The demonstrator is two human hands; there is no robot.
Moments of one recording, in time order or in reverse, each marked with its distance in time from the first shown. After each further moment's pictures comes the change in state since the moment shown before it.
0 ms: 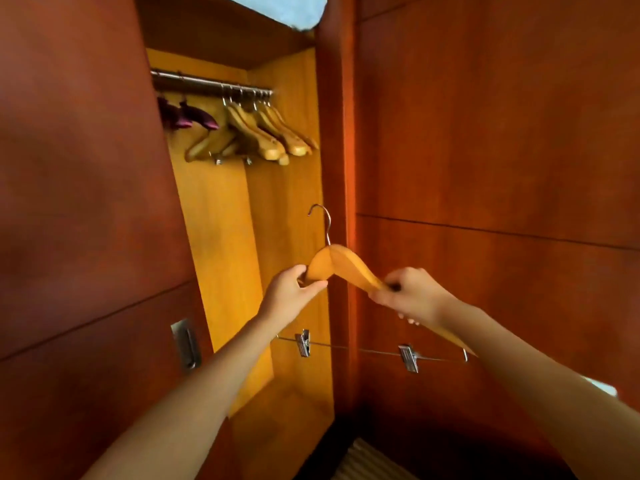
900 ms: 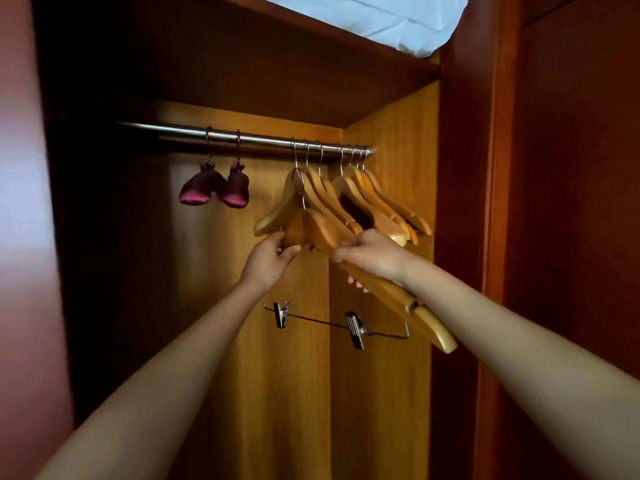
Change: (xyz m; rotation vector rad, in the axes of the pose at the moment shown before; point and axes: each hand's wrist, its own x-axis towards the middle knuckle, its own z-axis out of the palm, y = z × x) left_hand 0.401 -0.114 -0.140 0.287 0.516 -0.105; right_hand 0.483 -0.126 -0.036 0.279 -0.184 -0.409
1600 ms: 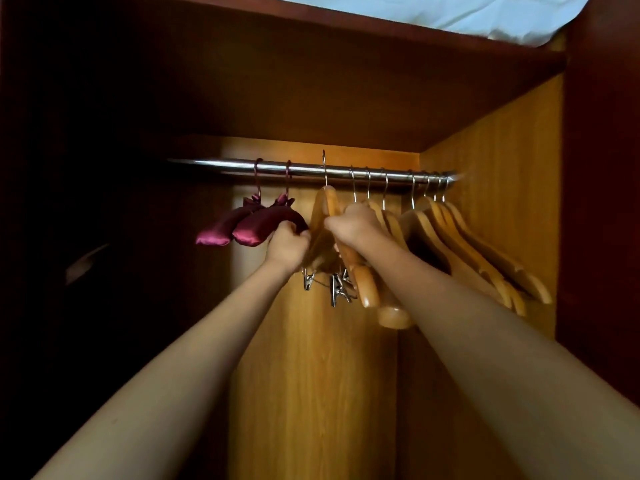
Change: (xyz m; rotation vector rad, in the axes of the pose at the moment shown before) left_hand 0.108 0.009 -0.025 -0.032 0.347 -0.281; right_hand 0.183 -0.061 0.023 0.009 0.190 -0.149
